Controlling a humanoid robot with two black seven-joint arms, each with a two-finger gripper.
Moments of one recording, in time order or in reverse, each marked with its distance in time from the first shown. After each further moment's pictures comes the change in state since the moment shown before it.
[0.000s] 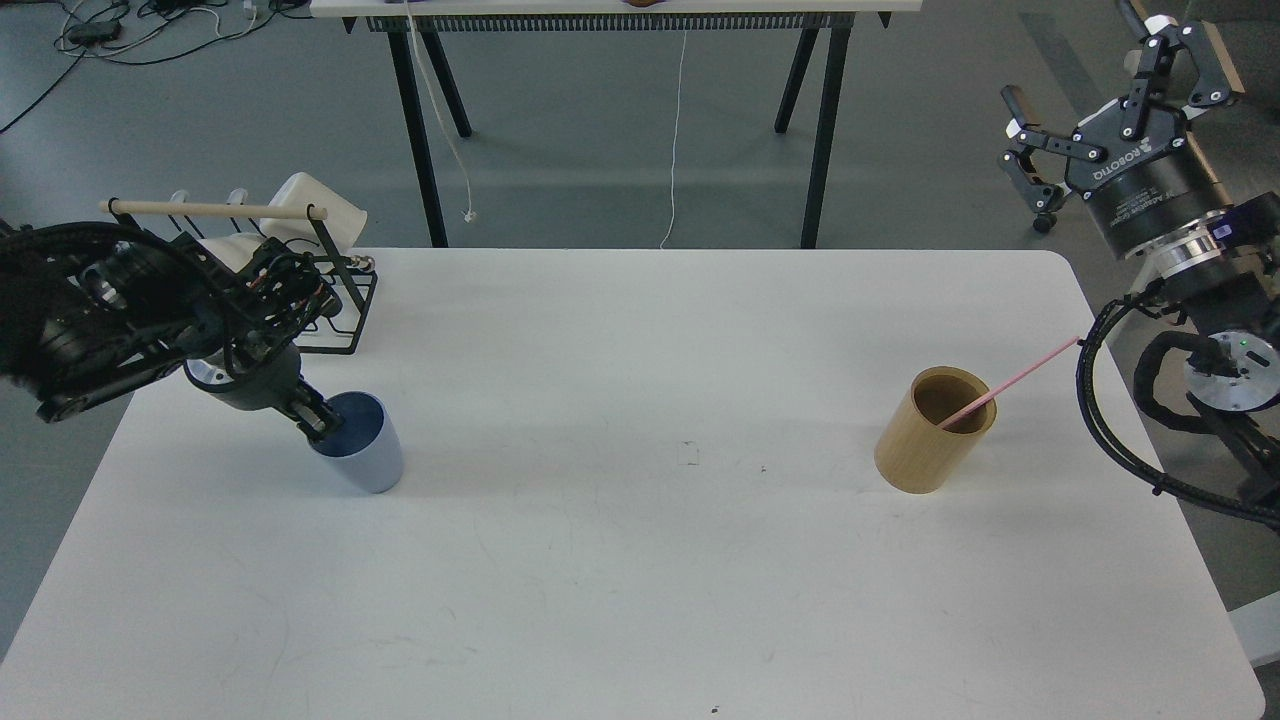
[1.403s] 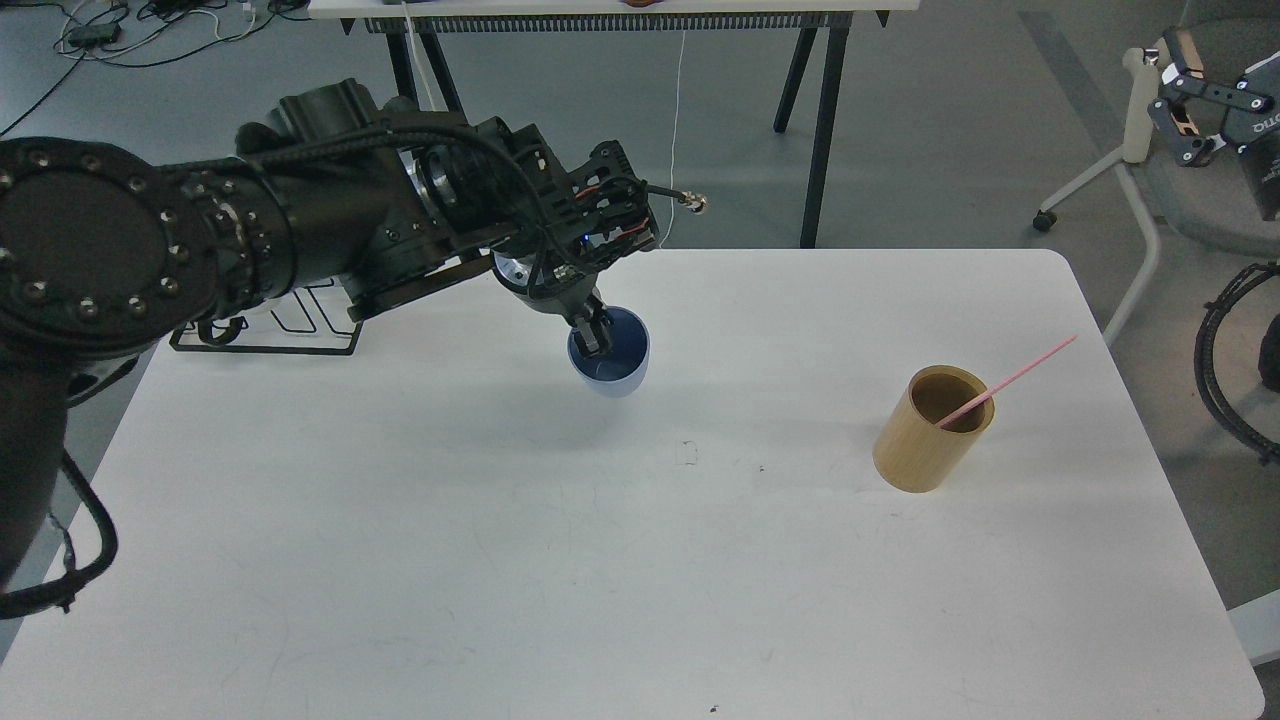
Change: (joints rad) left arm -0.261 -0.515 -0.005 0.078 0.003 0.000 0.000; right arm -0.003 -0.121 0.101 -0.066 0.001 0.000 0.000
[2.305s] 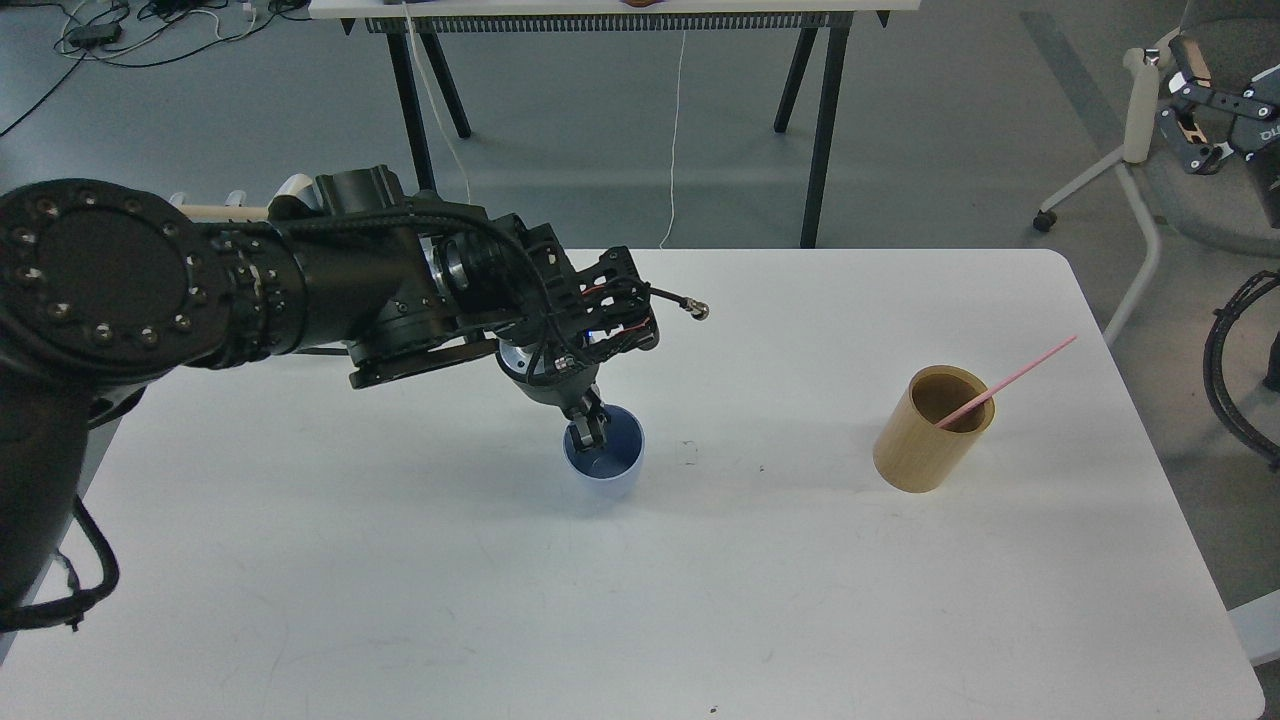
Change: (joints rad) left arm 0.087 0.000 0.021 -0.109 0.005 0.000 0.000; right arm -0.013 -0.016 0.000 -0.002 -0.001 0.000 0.000
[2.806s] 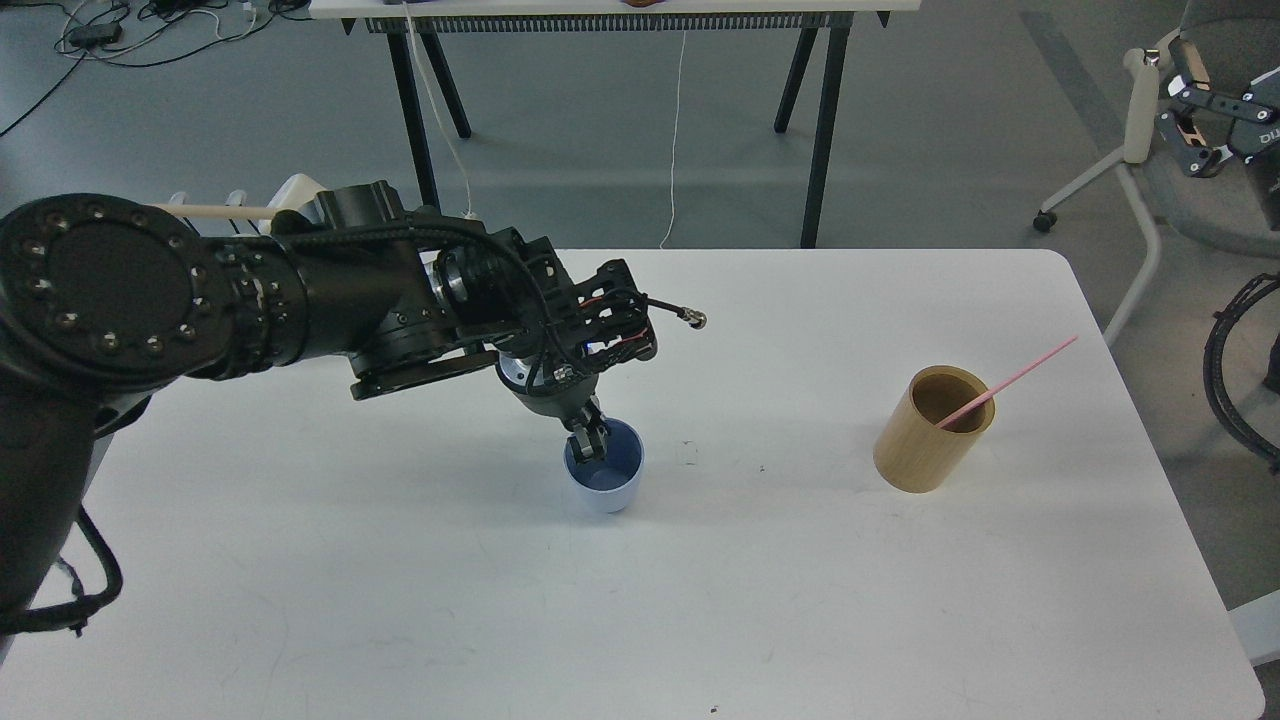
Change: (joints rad) left arm 0.009 0.000 -0.011 0.003 -0.001 0.000 0.000; right arm -0.004 -0.001 -0.001 0.002 0.000 0.000 0.000
